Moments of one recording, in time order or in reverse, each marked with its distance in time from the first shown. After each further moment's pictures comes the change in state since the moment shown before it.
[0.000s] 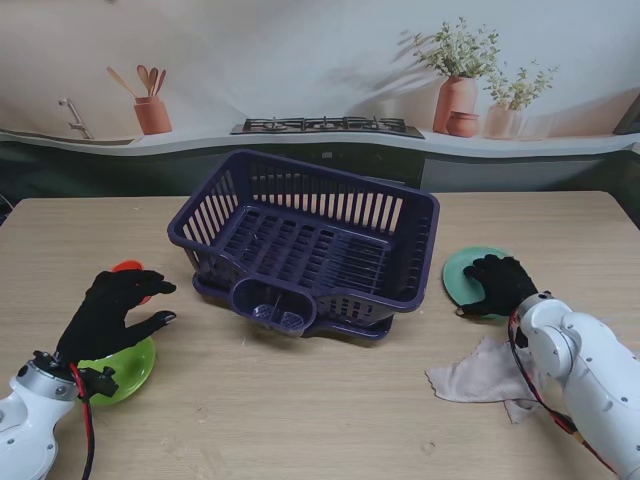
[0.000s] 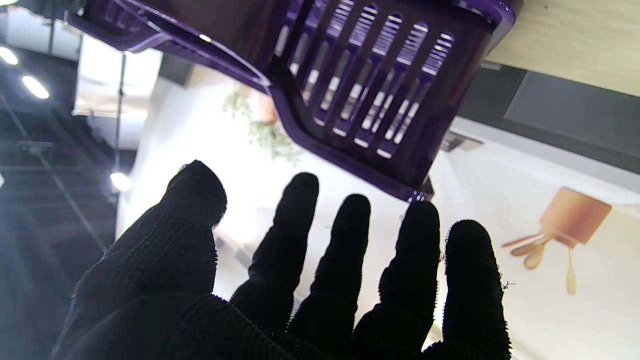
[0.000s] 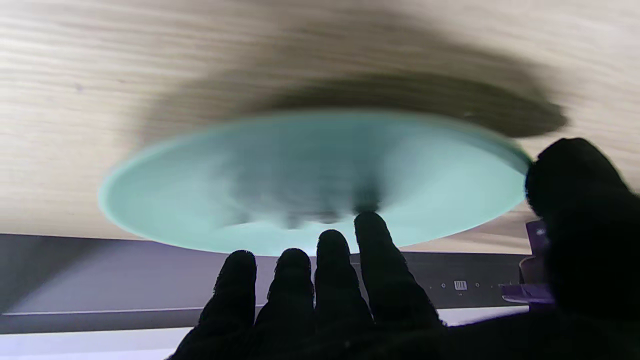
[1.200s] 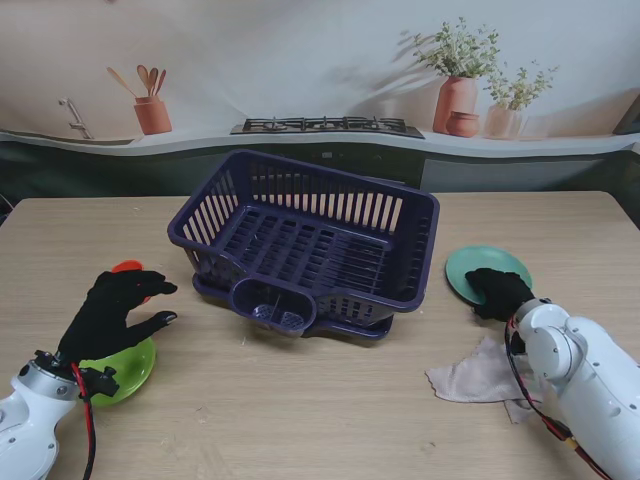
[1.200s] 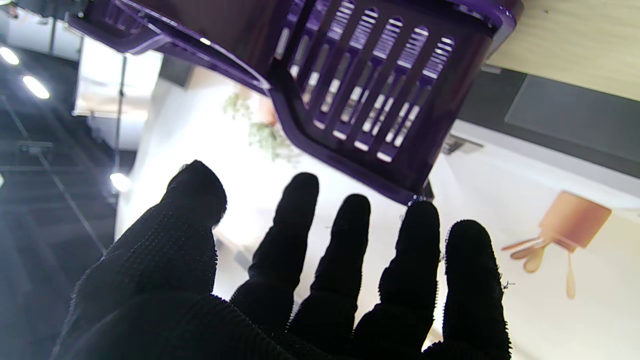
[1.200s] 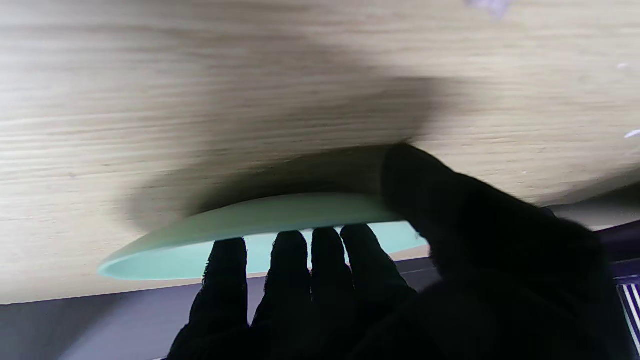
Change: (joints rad) left arm -0.005 0.000 0.004 0.005 -0.005 0.000 -0.008; right arm -0.048 -0.009 0.032 -0.065 0.144 0.060 0.100; left_hand 0.000 0.000 0.000 0.000 0.000 0.000 0.000 -0.001 0.000 0.000 0.000 0.000 0.000 0.000 0.000 0.000 0.000 0.000 0.000 0.000; right_hand 0.440 0.021 0.271 -0.002 -0.051 0.093 0.053 -0.106 -0.008 0.045 0.095 0.008 0.070 0.032 0.157 -0.040 0.078 0.090 0.066 0.068
